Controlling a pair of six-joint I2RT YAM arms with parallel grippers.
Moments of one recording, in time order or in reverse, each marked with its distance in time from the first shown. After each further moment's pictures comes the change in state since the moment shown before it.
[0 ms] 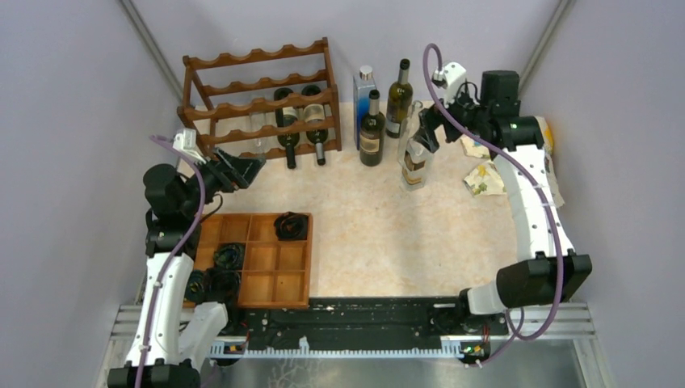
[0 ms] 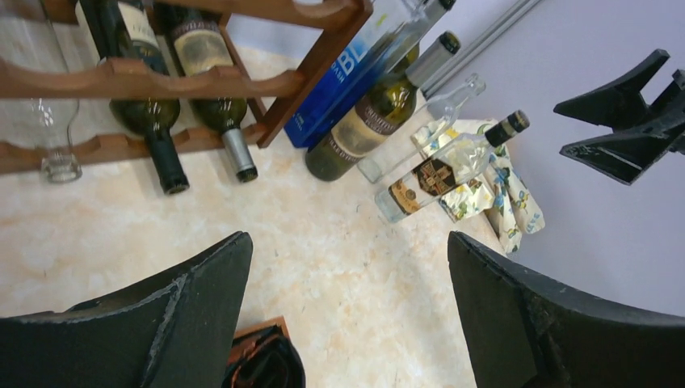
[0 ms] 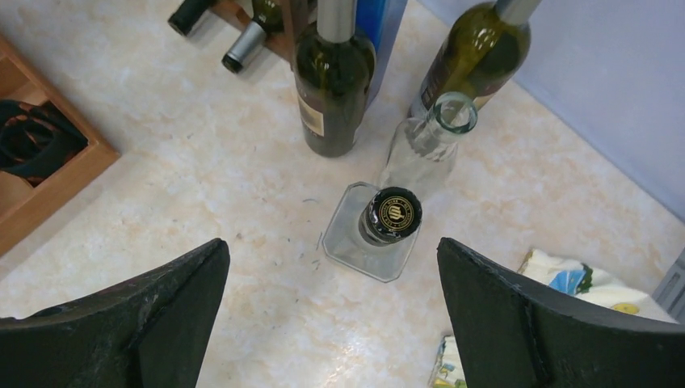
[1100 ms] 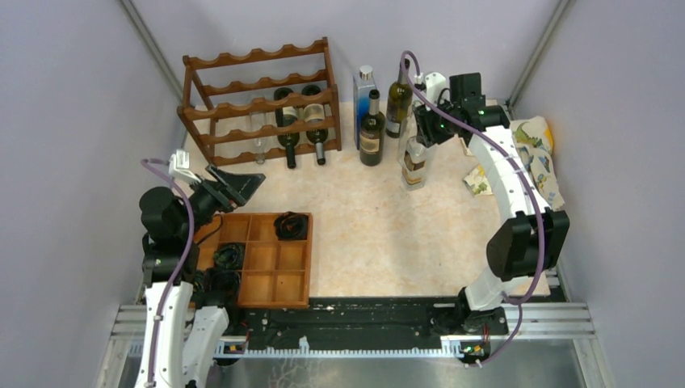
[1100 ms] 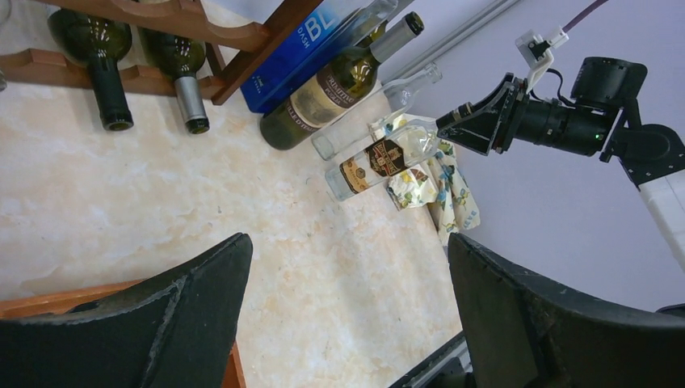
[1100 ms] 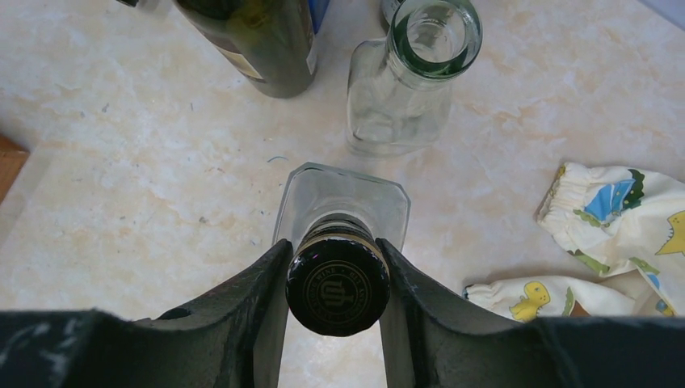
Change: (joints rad) left arm -0.002 -0.210 -0.076 -0.150 0.007 -0.182; right arm 0.104 0.215 0.013 -0.034 0.315 0.121
